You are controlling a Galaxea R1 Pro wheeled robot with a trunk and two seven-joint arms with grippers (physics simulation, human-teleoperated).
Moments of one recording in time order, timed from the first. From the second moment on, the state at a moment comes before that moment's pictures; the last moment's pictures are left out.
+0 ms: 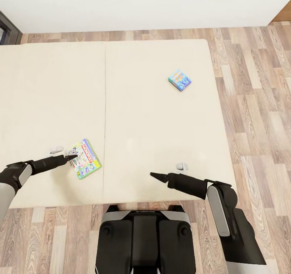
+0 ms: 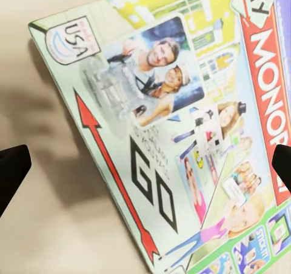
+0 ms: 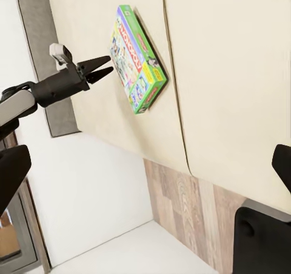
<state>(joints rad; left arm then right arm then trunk) -1.11 0.45 0.26 -0.27 0.01 0.33 -0.81 -0.46 0.08 -0.05 -1.57 -0.35 1.03 0.70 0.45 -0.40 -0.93</state>
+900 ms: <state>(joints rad) -1.11 0.45 0.26 -0.27 0.01 0.33 -0.81 -0.46 0.10 0.09 -1.59 -0.35 1.04 0.75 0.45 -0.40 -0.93</state>
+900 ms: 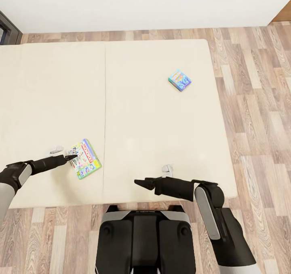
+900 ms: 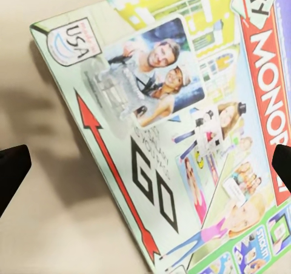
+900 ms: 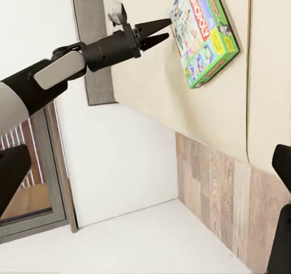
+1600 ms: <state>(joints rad) -1.11 0.45 0.26 -0.27 0.01 0.33 -0.81 -0.46 0.14 0.12 -1.59 -0.35 1.04 0.76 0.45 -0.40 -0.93</state>
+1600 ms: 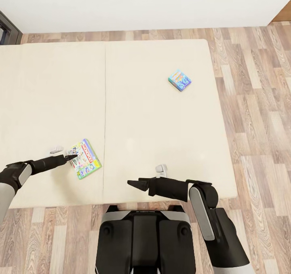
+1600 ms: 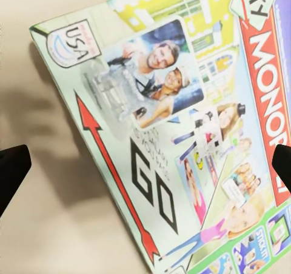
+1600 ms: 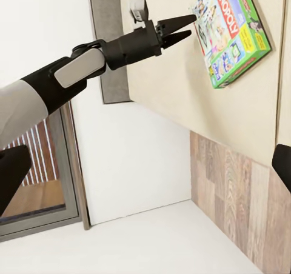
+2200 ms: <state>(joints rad) -1.11 0.45 0.27 -0.27 0.01 0.33 -0.81 -0.46 0.14 0.12 -1.59 -0.35 1.03 0.76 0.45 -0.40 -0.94</state>
